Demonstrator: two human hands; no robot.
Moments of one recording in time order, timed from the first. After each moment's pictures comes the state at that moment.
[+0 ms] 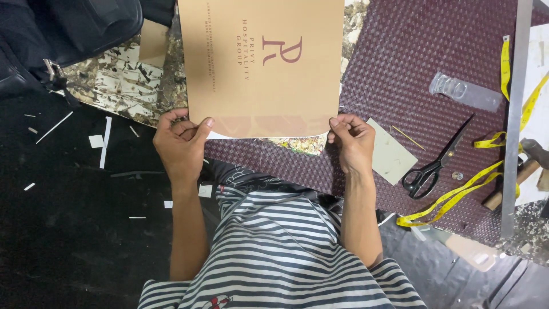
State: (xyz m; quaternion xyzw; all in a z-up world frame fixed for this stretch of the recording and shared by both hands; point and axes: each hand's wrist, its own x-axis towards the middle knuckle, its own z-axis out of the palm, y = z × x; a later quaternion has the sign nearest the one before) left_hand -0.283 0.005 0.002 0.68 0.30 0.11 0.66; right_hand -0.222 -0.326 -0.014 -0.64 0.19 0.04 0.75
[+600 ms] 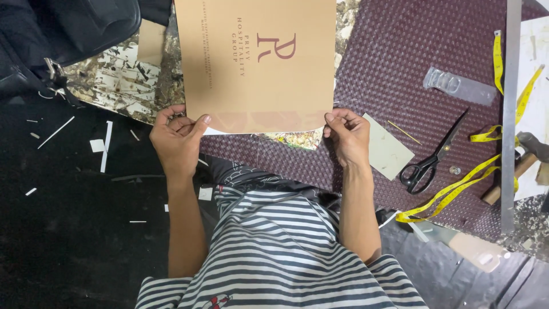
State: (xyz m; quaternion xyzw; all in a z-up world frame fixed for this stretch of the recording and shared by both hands) left_hand -0.283 0.002 0.005 0.66 0.29 0.11 0.68; right_hand -0.222 -0.334 -0.027 -0.60 0.18 0.06 0.78
